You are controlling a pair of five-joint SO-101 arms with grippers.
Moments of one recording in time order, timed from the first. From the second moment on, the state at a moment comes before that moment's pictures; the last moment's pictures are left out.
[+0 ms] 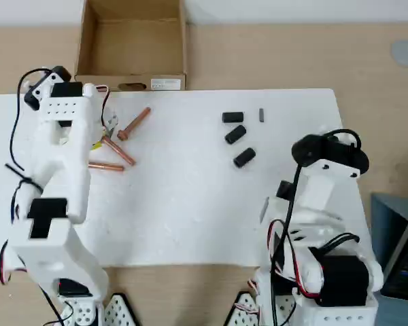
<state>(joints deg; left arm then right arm) -5.6 15.8 -3.1 73.5 35.8 -4.7 -73.4 37.9 100.0 -28.0</state>
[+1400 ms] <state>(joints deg) -3.3 31.7 -21.4 82.6 33.2 -4.7 -73.5 38.1 99.4 -28.0</state>
